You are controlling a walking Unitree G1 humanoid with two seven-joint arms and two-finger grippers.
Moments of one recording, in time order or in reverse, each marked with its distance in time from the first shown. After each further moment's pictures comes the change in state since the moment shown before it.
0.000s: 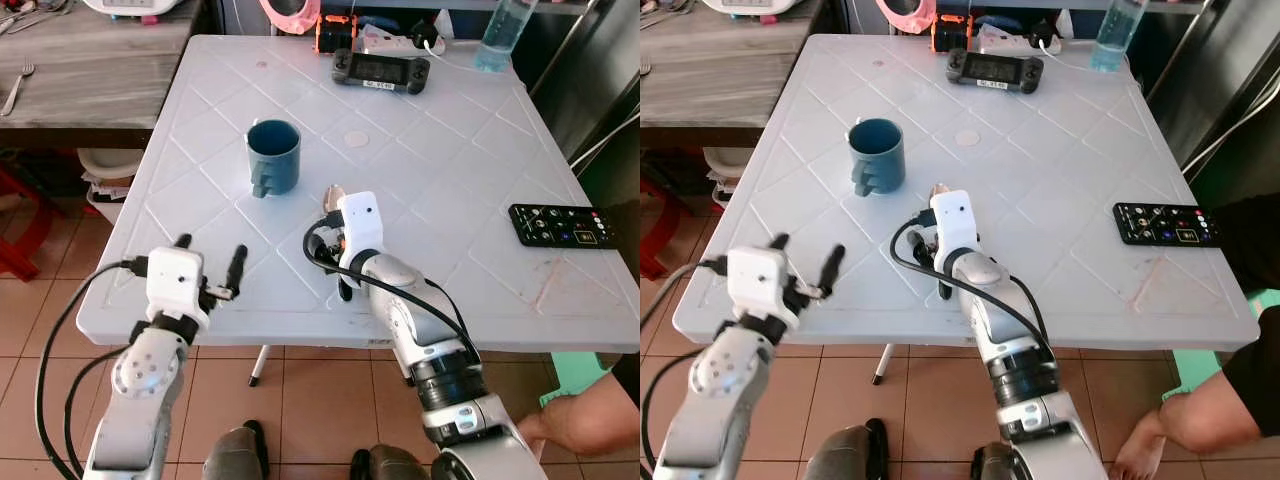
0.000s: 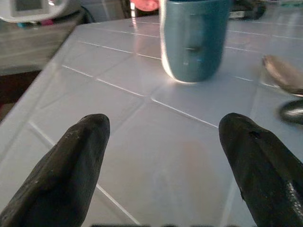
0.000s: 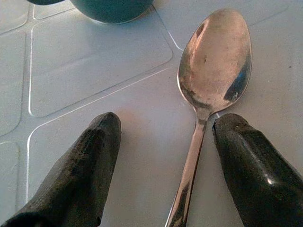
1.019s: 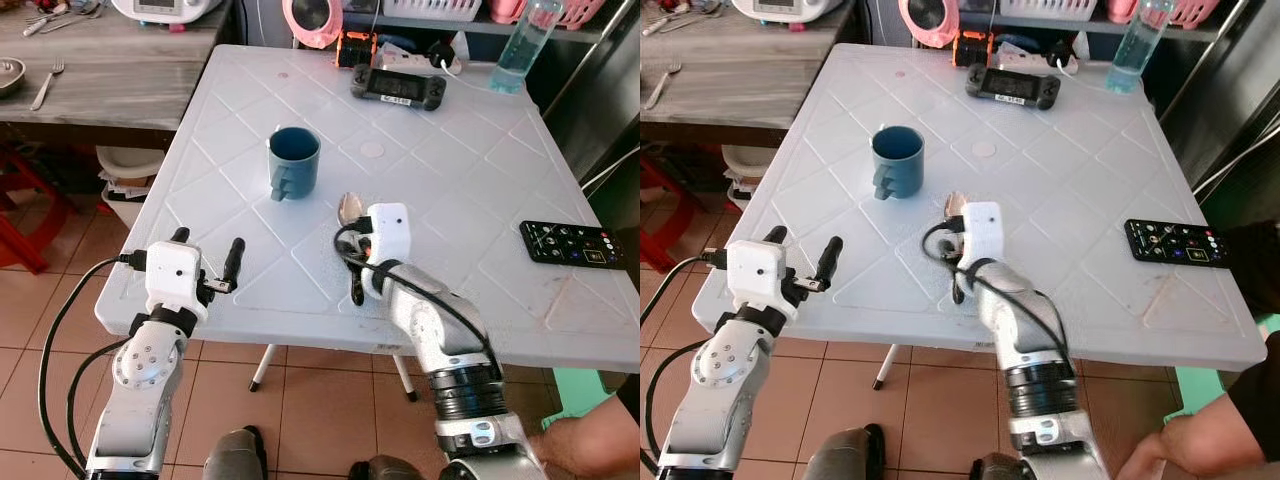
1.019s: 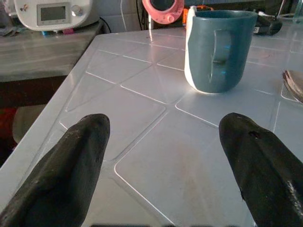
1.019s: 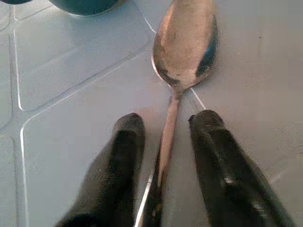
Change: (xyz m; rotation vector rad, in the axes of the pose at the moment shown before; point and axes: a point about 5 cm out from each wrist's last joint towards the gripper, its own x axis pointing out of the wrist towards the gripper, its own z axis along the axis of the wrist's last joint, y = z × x) left arm 0.007 0.002 -0.002 -0.007 -0.020 -0.009; right arm -0.015 -0.033 -0.021 0.157 0.092 -0.104
